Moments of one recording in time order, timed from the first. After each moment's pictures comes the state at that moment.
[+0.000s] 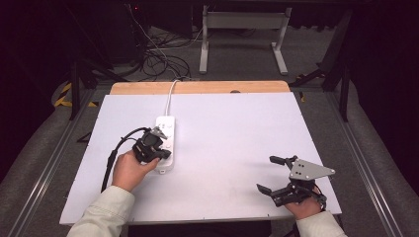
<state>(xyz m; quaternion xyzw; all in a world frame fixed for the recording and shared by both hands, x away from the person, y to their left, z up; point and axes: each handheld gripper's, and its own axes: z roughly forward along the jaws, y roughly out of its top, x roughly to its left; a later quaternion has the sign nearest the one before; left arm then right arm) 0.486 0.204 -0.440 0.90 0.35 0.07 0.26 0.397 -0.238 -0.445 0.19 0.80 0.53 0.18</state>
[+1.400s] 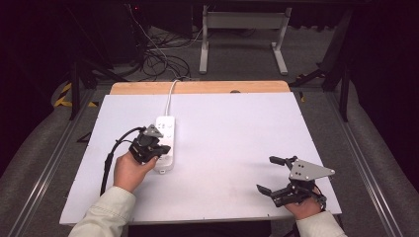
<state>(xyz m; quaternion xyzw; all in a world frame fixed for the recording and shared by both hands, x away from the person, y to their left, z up) 0.475 0.211 -0.425 0.87 0.35 0.12 0.33 0.397 -0.238 -0.445 0.19 0.81 0.53 0.18</state>
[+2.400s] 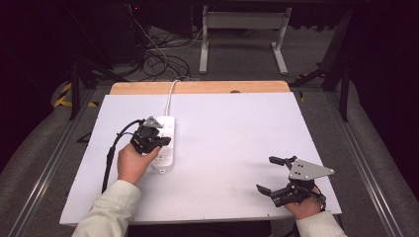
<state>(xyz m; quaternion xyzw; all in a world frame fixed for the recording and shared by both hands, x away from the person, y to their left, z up) 0.507 0.214 -0.438 0.86 0.38 0.12 0.33 0.398 -0.237 -0.447 0.19 0.81 0.53 0.17</state>
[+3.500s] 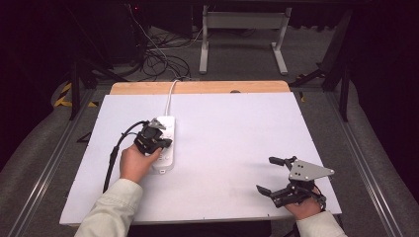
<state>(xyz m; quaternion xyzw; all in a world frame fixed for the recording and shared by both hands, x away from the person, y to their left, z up) 0.512 0.209 -0.449 0.86 0.38 0.12 0.31 0.397 -0.237 -0.447 0.19 0.81 0.53 0.17</state>
